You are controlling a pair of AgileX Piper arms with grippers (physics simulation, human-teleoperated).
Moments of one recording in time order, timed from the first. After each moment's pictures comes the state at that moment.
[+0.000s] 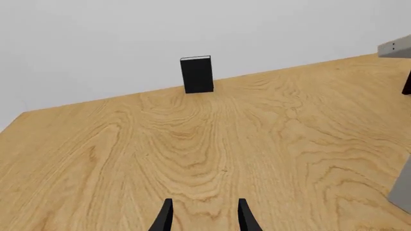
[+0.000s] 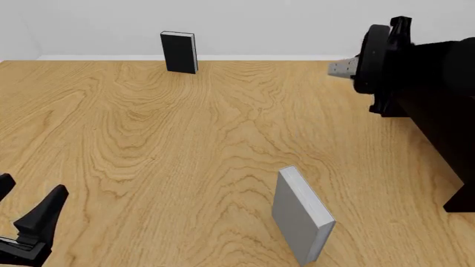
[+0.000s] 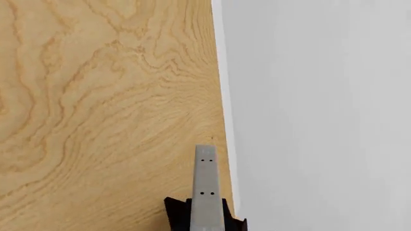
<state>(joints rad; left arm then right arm) -0.16 0.00 0.00 0.13 0.11 0.18 1.36 -0.97 0.19 -1.38</state>
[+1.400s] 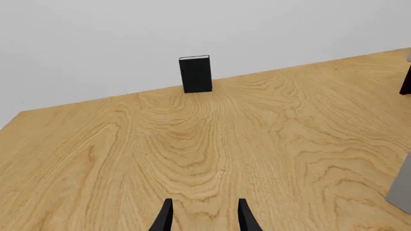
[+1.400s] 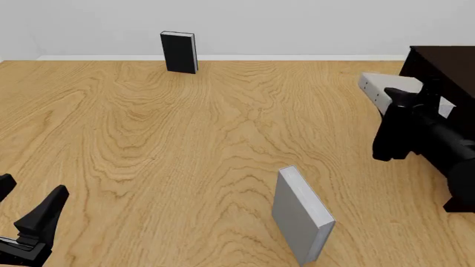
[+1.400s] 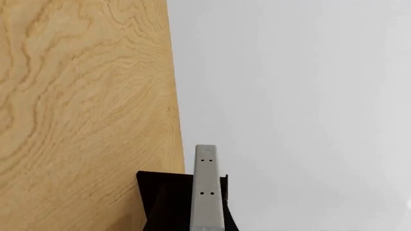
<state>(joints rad) -0.16 0.00 0.00 0.13 0.10 0.06 1.31 -0.42 -0.65 -1.53</state>
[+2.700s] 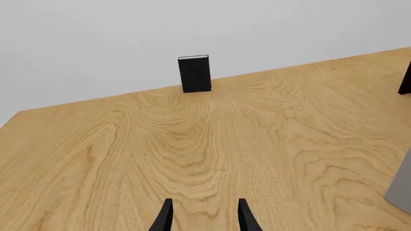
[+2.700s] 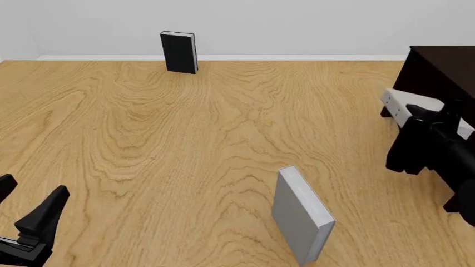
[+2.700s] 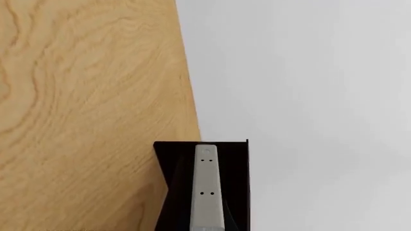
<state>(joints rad) -0.17 0.00 0.00 0.13 0.10 -0.07 1.38 -0.33 -0.79 -1.45</state>
